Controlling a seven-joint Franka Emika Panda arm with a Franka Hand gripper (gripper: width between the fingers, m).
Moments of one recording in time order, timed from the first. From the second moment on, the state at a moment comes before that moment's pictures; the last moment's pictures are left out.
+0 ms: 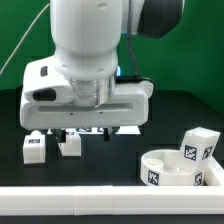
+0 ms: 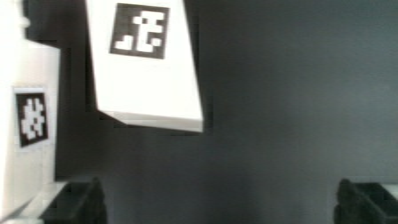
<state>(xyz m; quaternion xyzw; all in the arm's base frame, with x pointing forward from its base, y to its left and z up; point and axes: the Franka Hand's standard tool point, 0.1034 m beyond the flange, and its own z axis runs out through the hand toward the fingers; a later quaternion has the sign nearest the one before) 0.519 -0.059 0.037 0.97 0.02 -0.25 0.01</state>
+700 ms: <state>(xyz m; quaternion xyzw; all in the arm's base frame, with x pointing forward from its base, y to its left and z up) 0.503 -0.076 0.036 0.95 0.02 -0.30 0.02</state>
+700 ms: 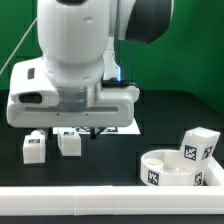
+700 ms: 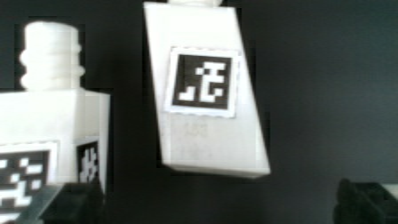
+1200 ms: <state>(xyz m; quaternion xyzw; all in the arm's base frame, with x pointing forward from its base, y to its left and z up) 0.486 -0.075 0.031 0.88 0.01 -0.47 0.02</state>
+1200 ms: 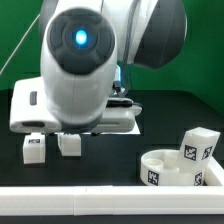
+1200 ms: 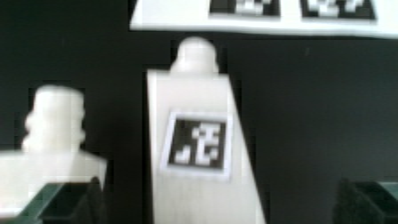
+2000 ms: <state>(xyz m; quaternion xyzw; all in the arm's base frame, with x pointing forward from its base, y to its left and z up) 0.487 -0.068 0.017 0.88 0.05 -0.47 0.01</state>
